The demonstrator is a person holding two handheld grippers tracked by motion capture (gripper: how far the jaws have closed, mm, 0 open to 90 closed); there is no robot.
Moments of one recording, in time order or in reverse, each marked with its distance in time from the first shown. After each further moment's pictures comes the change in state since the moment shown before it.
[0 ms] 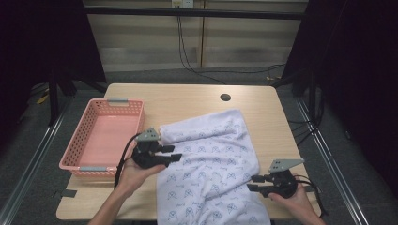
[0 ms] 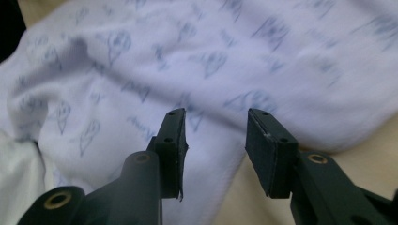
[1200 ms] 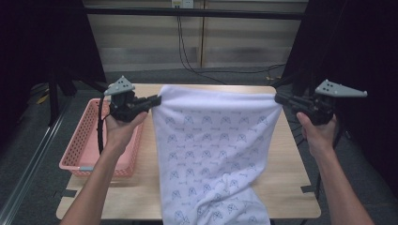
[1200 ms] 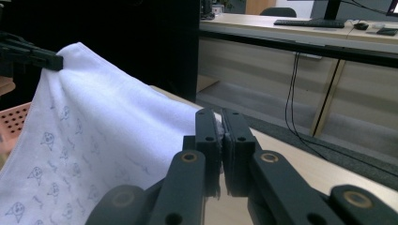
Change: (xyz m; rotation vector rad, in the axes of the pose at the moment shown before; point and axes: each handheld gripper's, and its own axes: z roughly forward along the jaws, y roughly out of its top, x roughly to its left) left arm 0.038 0.129 -0.073 -0.293 0.252 0.112; right arm -0.059 0.161 -0.128 -0.565 -0.273 -0.053
